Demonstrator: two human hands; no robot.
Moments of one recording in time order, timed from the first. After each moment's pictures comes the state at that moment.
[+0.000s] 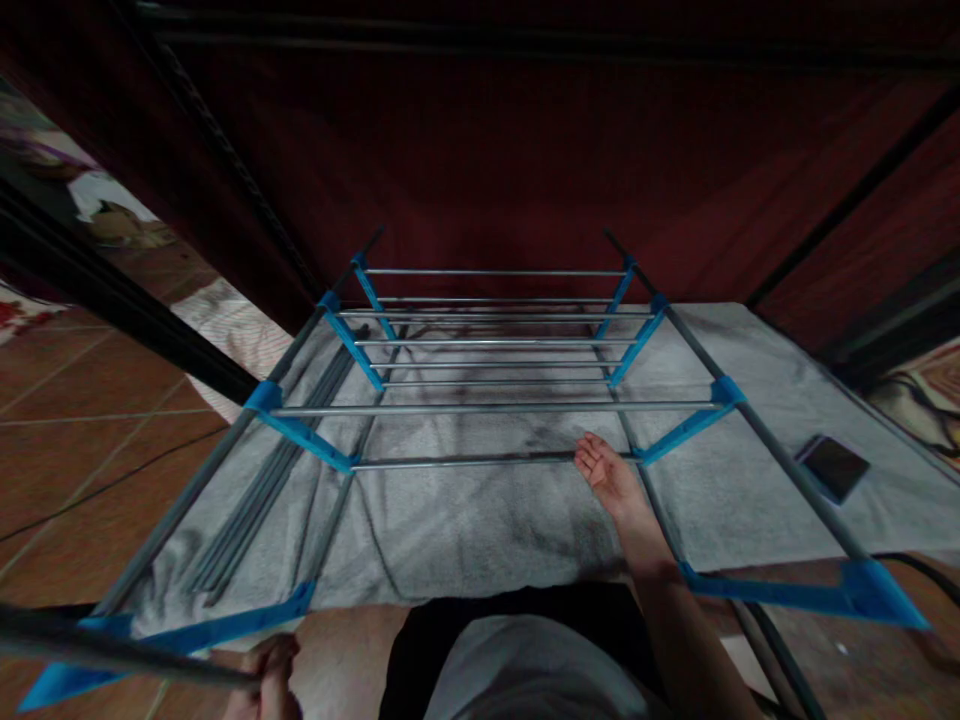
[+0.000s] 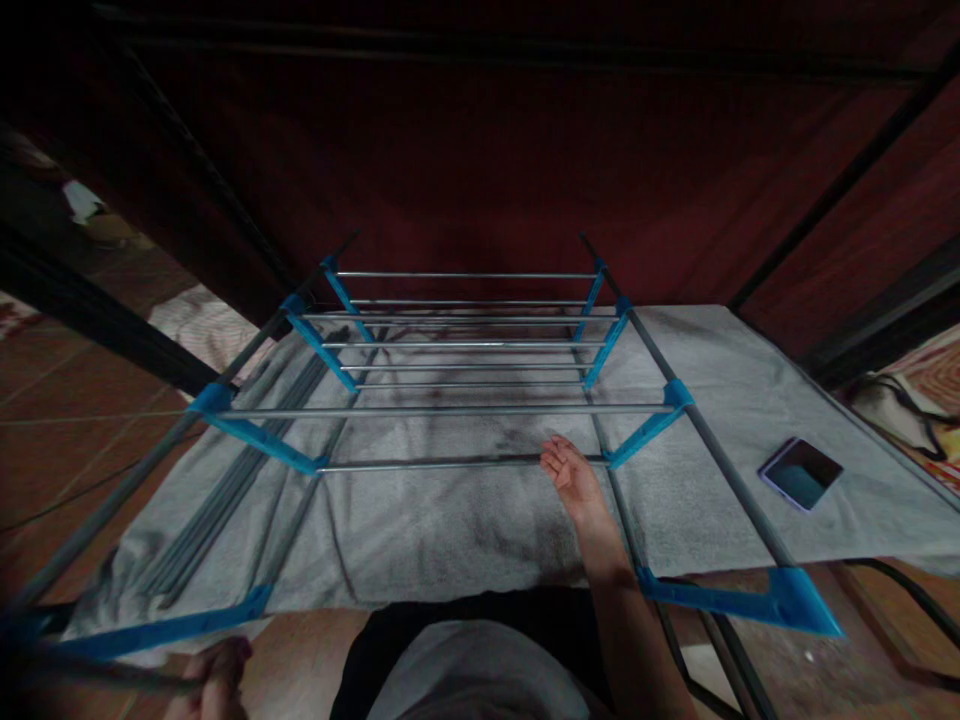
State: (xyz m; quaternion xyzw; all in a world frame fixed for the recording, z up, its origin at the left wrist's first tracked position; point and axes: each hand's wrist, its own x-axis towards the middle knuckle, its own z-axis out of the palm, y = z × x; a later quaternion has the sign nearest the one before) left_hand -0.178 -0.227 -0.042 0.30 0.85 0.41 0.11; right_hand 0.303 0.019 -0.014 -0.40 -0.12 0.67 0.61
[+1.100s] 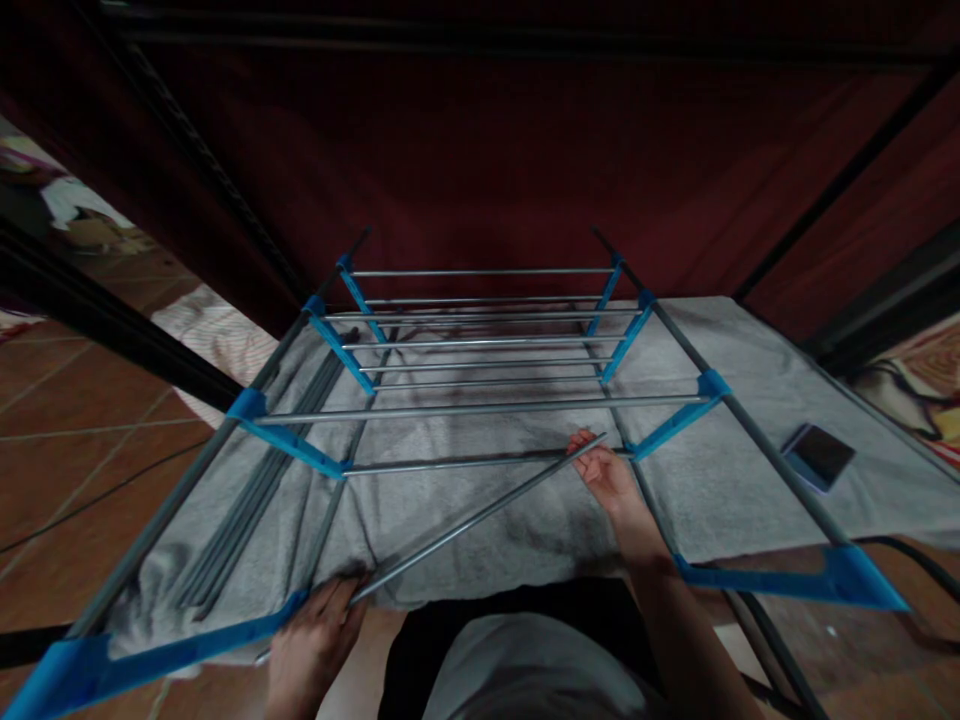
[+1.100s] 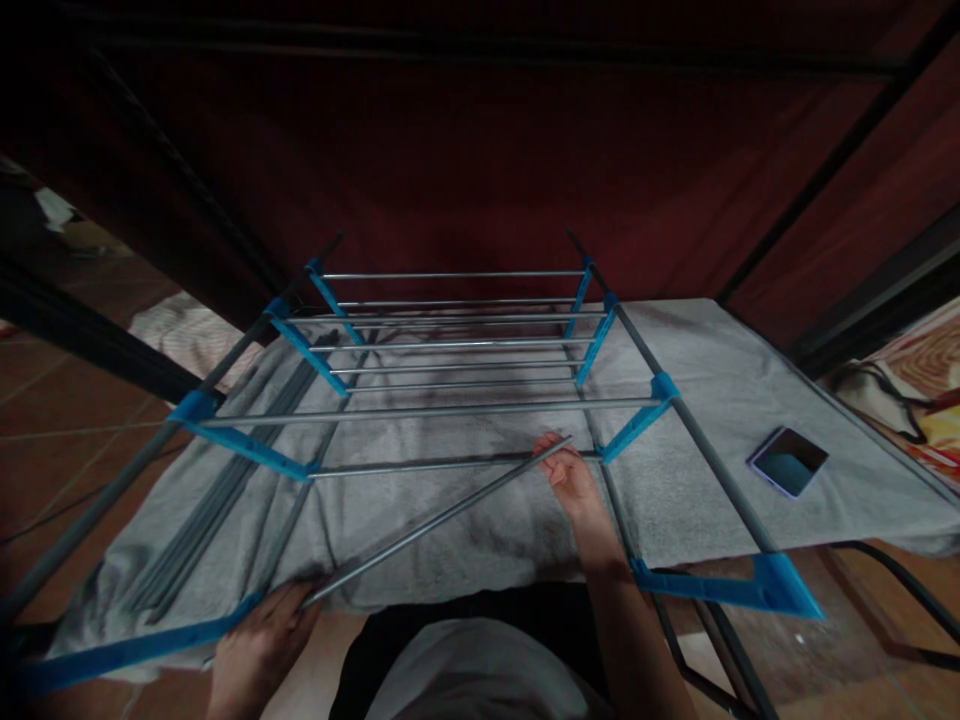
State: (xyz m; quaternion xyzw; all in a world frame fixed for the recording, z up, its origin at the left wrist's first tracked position) left_hand -0.164 -0.165 -0.014 0.79 0.56 0.17 -0.18; right_hand 0.307 0.016 -0.015 -0.39 -0.14 0.66 0.63
